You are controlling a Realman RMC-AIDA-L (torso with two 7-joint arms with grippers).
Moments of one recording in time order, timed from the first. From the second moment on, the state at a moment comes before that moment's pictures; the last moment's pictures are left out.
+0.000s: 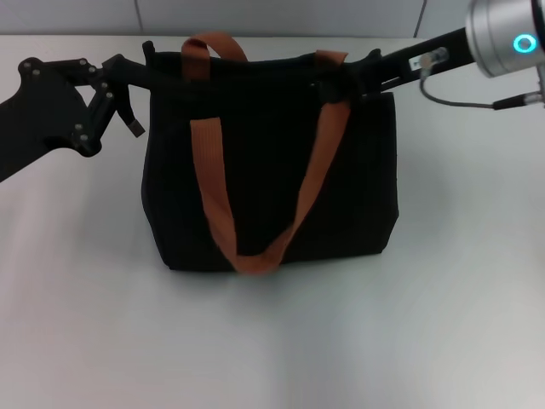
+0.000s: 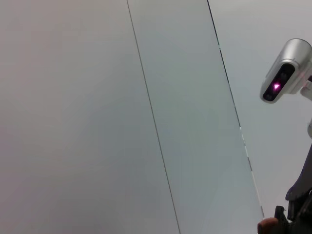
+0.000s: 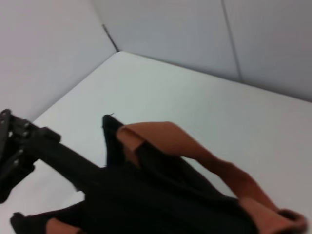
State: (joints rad) left arm -0.45 -2.05 0.42 0.49 1.71 1.68 -0.72; right arm 0.72 2.08 -1.17 -1.23 -2.22 -1.41 2.57
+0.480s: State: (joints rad) left arm -0.45 -2.05 0.41 0.49 1.71 1.68 -0.72; right arm 0.69 2.08 -1.16 -1.29 -2.22 -1.43 2.57
